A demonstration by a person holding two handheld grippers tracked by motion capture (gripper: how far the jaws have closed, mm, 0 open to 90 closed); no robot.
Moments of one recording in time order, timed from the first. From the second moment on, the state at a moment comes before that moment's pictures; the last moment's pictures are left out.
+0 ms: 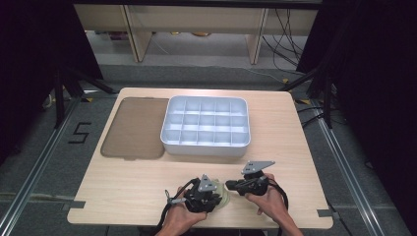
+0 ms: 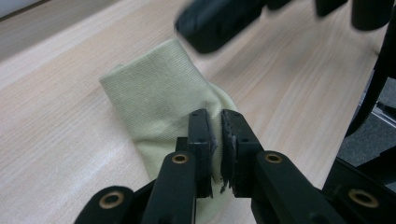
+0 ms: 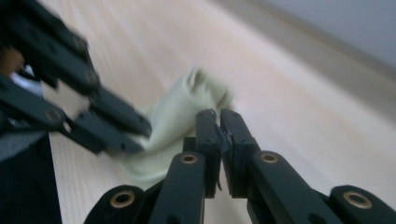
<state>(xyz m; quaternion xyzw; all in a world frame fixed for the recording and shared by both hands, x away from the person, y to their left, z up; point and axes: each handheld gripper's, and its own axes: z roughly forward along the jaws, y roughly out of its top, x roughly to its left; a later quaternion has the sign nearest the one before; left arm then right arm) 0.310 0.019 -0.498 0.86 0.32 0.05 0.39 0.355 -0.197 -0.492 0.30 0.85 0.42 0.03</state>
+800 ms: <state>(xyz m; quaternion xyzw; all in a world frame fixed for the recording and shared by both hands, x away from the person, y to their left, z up) 0.308 0.020 -0.497 0.86 0.33 0.03 0.40 0.360 -0.171 -0.498 0.29 0.87 0.40 0.03</state>
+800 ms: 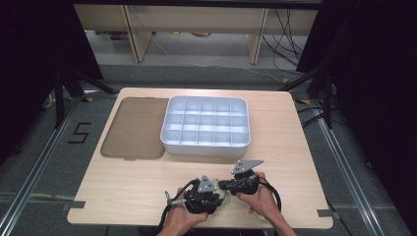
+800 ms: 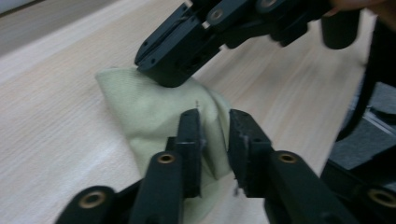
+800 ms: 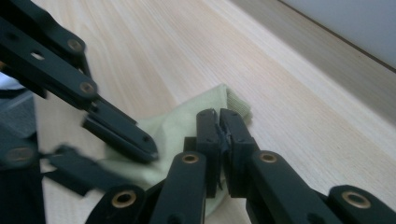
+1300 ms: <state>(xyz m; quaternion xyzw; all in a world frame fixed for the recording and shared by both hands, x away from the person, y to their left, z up) 0.302 0.031 -0.496 0.85 0.32 0.00 0.41 0.358 -0.172 -0.498 0.29 0.87 0.40 0.03</state>
